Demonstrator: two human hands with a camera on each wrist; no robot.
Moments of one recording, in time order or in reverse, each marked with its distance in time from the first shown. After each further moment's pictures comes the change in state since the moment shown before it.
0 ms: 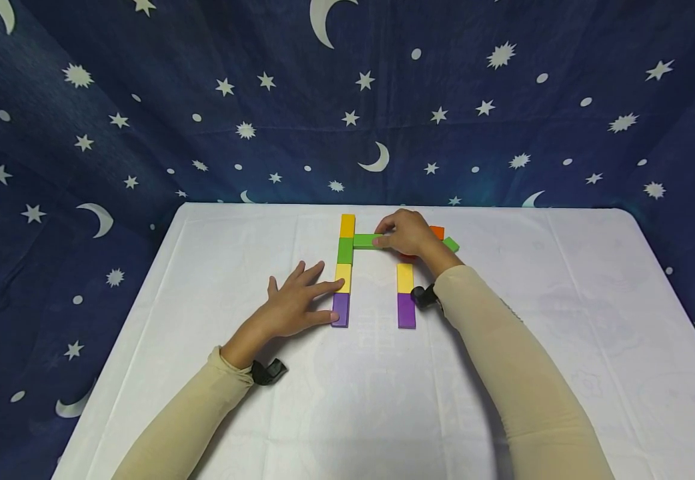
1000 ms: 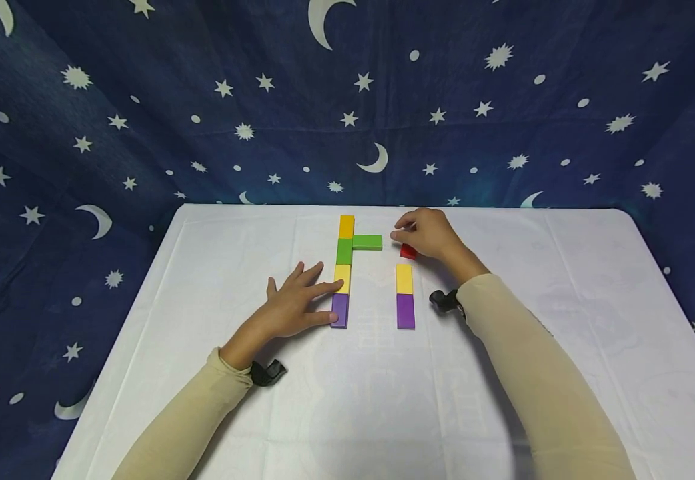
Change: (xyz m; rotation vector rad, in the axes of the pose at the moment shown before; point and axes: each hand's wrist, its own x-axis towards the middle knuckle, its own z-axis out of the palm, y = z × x) left_hand -0.002 0.002 0.000 -0.014 0.011 0.003; right_hand -0.023 0.020 -0.019 -0.057 0.126 -0.042
